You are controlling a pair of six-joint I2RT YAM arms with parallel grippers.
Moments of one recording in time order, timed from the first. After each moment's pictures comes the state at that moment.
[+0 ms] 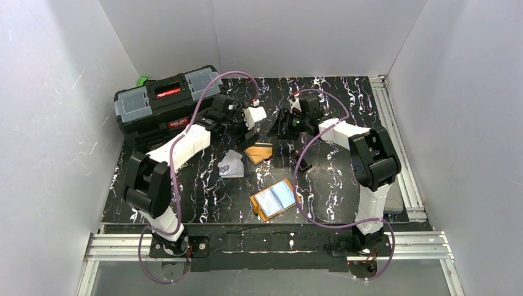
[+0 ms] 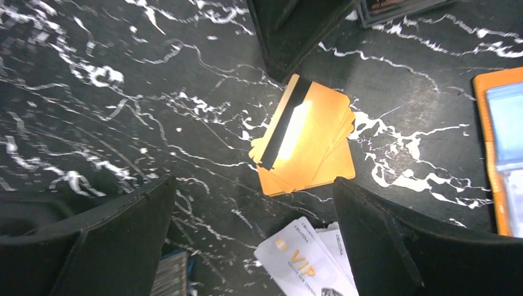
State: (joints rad) left arm -0.46 1.67 1.20 -0.31 0.44 0.66; right arm 0.43 1.94 1.26 -0.04 -0.54 0.59
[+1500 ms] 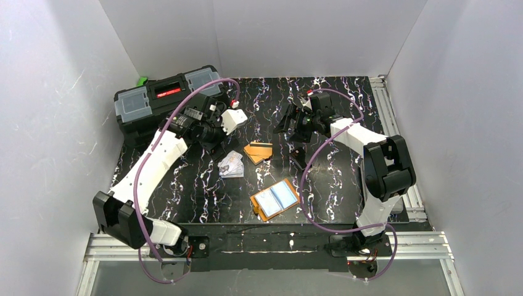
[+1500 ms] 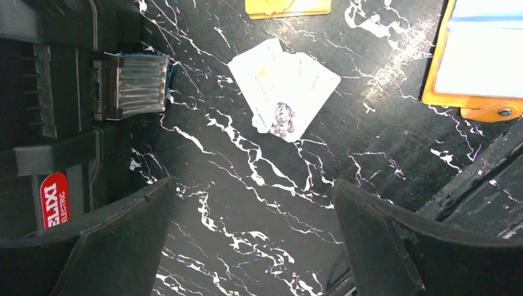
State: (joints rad) left arm -0.45 1.36 1.38 -1.03 0.14 0.57; right arm 0.37 1.79 1.21 -0.19 -0.50 0.69
